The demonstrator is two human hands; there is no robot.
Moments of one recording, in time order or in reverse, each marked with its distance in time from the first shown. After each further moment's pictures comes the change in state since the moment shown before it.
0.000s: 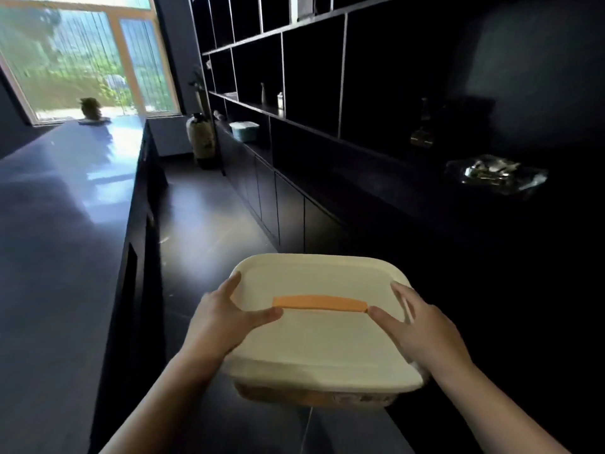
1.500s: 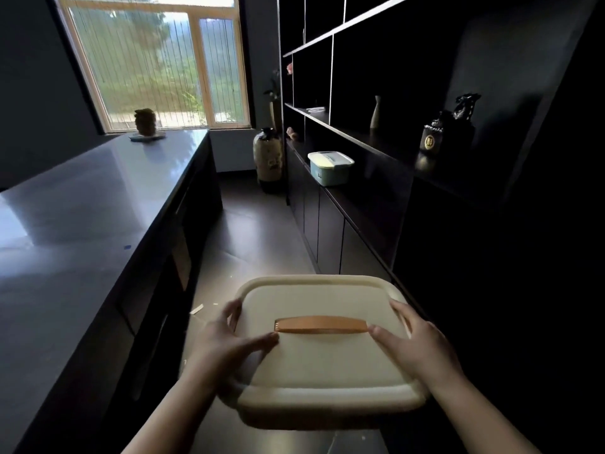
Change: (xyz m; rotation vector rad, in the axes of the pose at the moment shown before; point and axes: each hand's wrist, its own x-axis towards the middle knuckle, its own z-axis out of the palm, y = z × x) left_hand 0.957 -0.197 -0.056 -0.166 0.171 -0.209; right_hand 0.893 -0.415 0.414 0.065 -0.190 -0.149
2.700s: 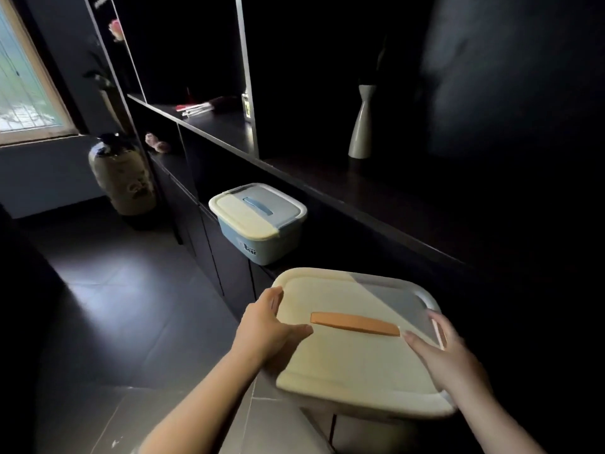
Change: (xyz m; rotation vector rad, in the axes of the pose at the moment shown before) left_hand 0.806 0.098 0.277 0.200 -0.549 0.231; right_hand 0.670 -0.050 0.095 0.213 0.389 0.568
